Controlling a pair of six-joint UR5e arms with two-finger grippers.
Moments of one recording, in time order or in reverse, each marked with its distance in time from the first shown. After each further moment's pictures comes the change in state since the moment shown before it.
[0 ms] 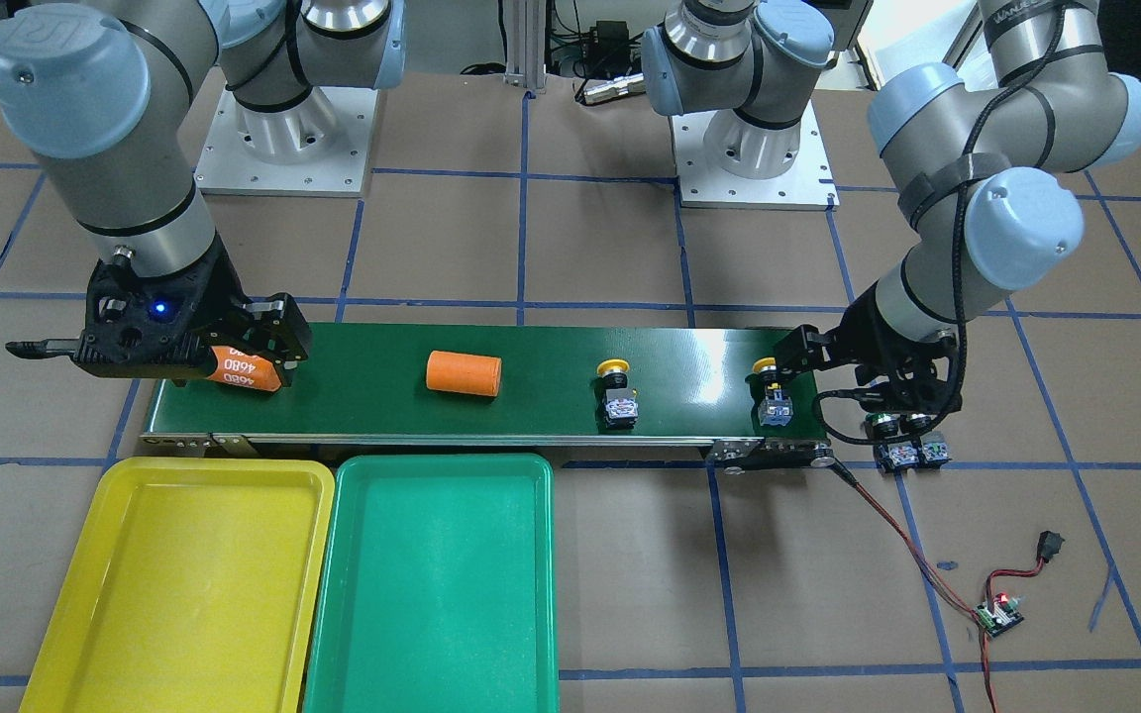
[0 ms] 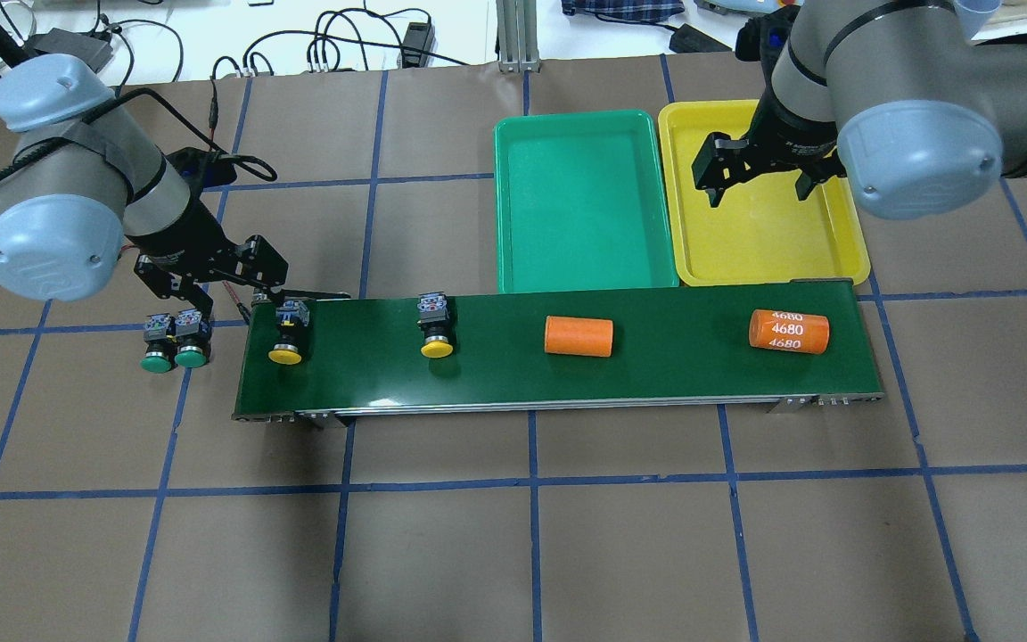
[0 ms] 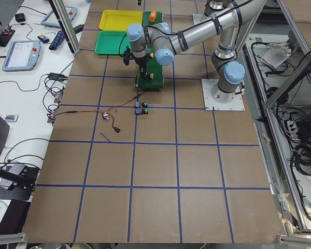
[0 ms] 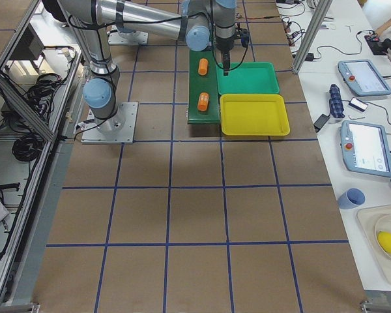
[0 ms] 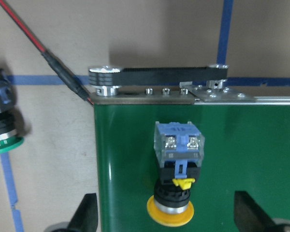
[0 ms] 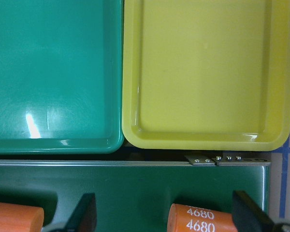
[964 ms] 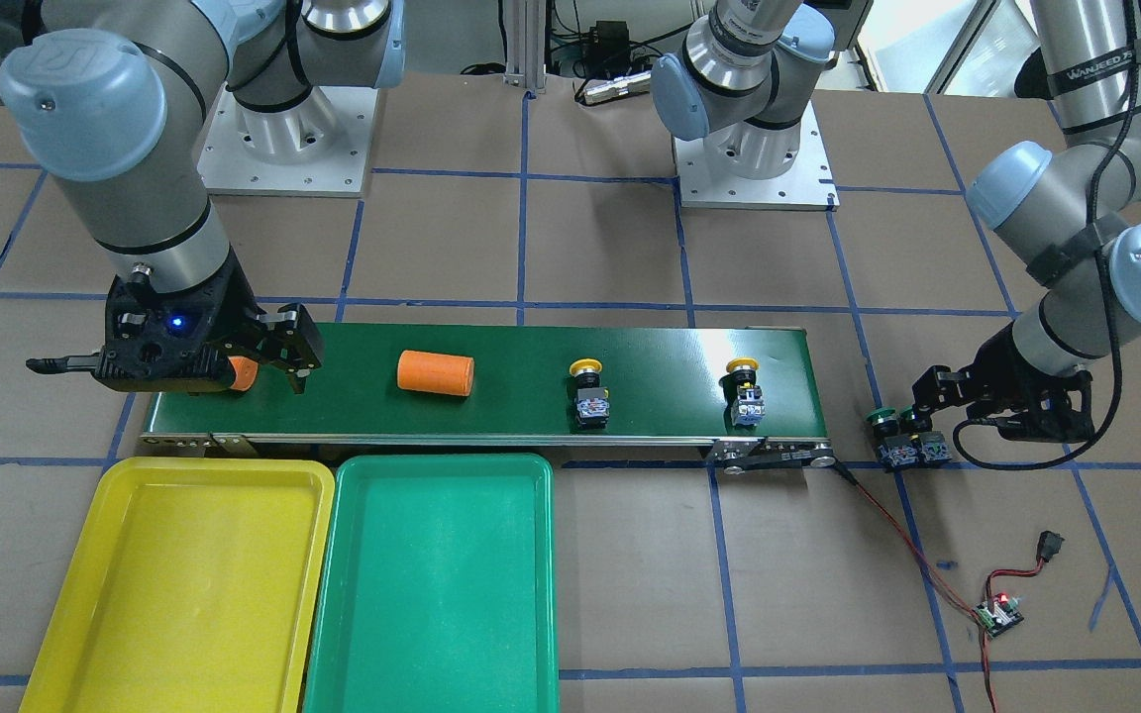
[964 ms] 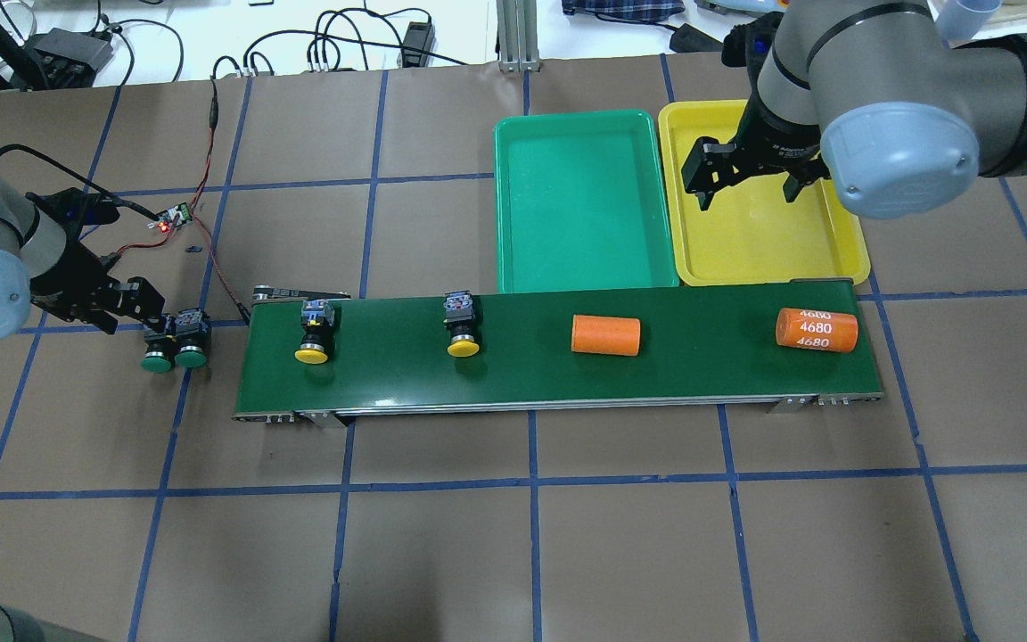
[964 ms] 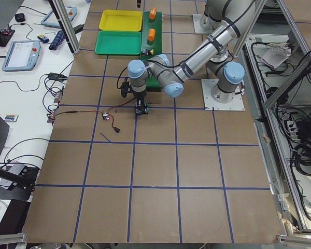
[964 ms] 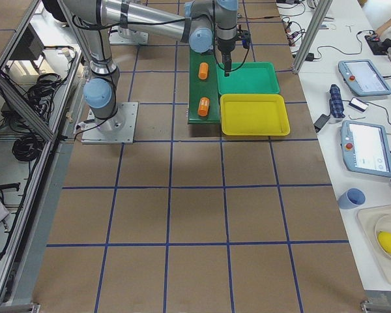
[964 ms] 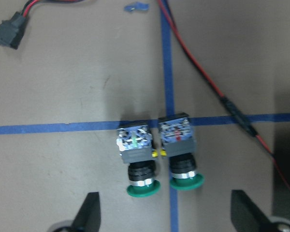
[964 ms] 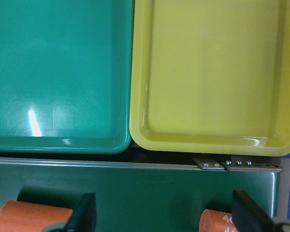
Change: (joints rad) left arm 0.282 -0.130 -0.091 0.267 0.036 0.319; right arm 0.019 0.017 -0.004 -0.006 0.009 -0.020
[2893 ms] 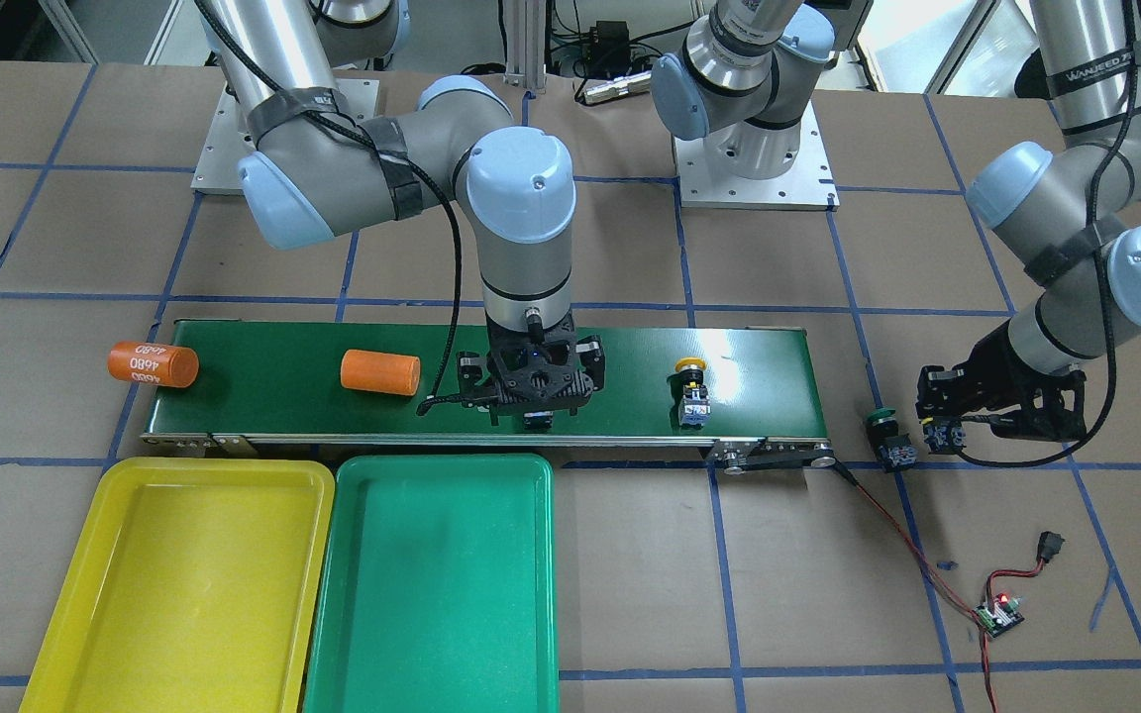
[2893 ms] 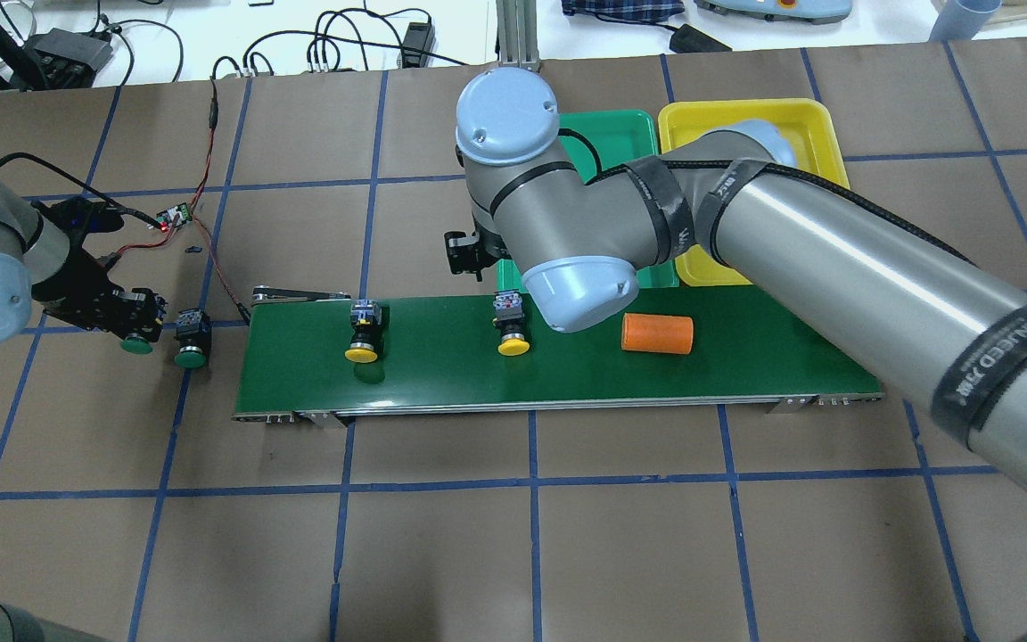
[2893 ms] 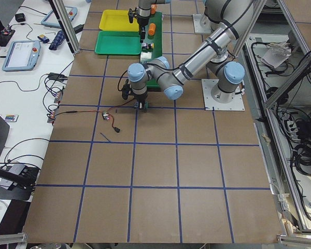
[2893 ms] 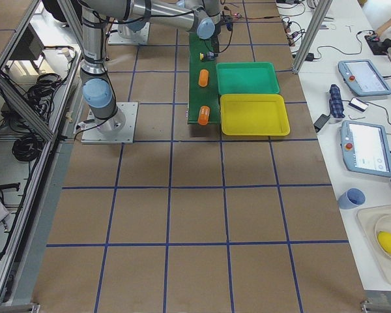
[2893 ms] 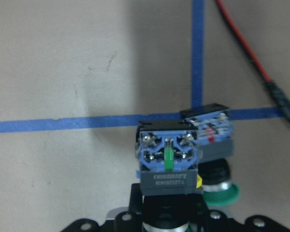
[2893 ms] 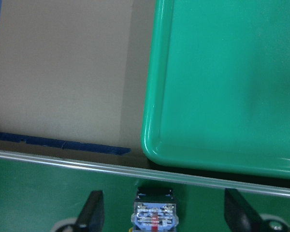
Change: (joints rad) left arm -0.026 0.043 0.007 -0.063 -0.009 0.004; right arm 0.426 0.262 -0.062 -0.252 -0.013 0.351
